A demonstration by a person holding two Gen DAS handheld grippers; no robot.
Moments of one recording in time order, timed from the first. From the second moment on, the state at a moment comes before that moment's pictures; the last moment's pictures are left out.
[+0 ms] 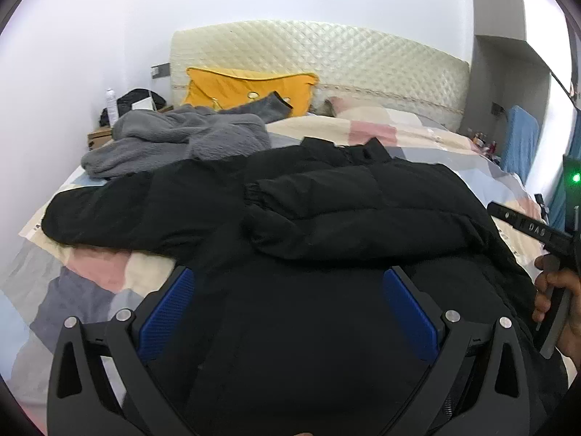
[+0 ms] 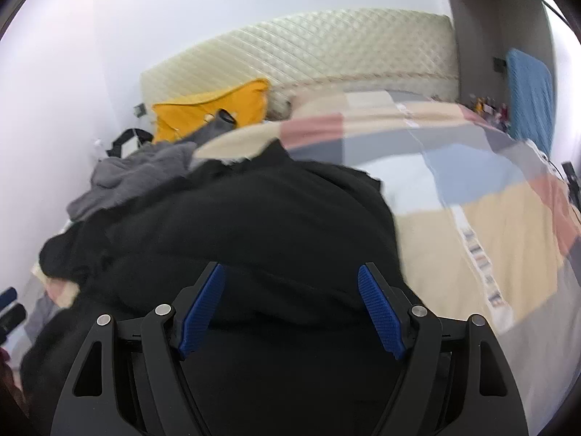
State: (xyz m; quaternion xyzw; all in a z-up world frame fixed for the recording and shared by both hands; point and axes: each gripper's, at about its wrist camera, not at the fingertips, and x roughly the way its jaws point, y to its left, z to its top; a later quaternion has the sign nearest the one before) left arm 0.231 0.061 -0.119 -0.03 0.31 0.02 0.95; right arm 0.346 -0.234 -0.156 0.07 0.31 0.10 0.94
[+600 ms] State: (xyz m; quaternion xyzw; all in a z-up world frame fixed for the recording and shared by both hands) left arm 0.242 0.043 -0.133 -0.03 0.33 0.02 0.94; right arm 0.359 -0.257 -0.211 0.01 0.37 0.07 0.93
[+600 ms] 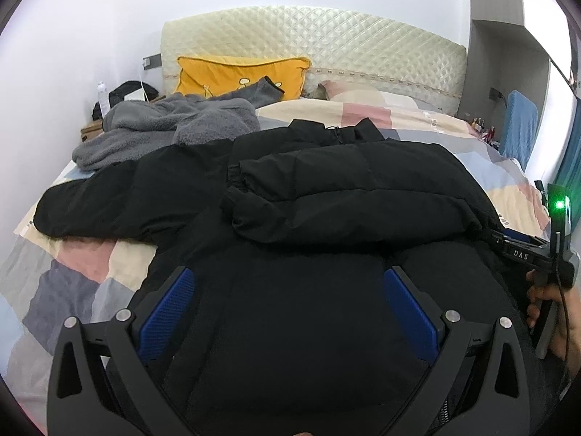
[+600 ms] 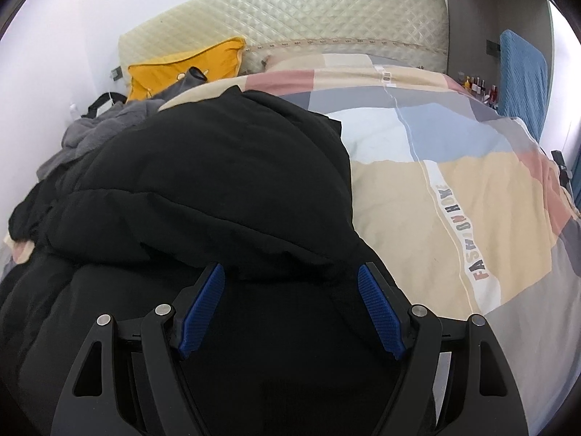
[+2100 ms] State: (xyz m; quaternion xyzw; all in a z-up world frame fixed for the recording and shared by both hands) left arm 0.196 0.040 -0.115 -0.03 0.32 0.03 0.95; right arm 0.270 -0.262 -0.127 0.08 0.30 0.06 0.95
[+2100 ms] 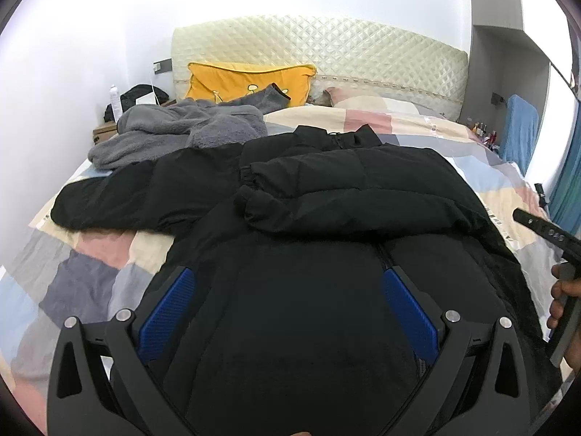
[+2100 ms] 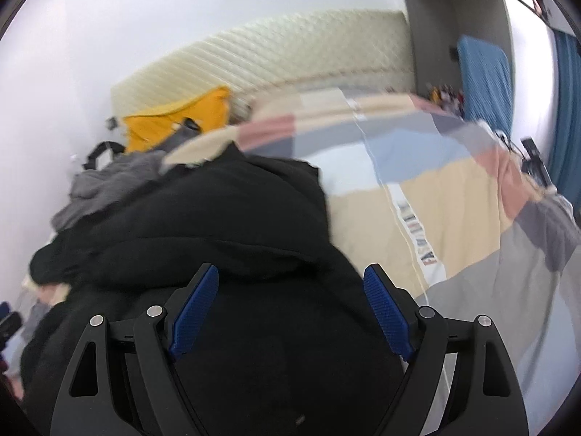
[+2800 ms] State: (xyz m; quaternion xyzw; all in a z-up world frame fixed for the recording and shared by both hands) left arm 0.145 0.033 -0.099 -0.01 0.28 0.01 0.96; right arm 0.109 -0.216 -0.091 0.03 0.23 0.09 0.97
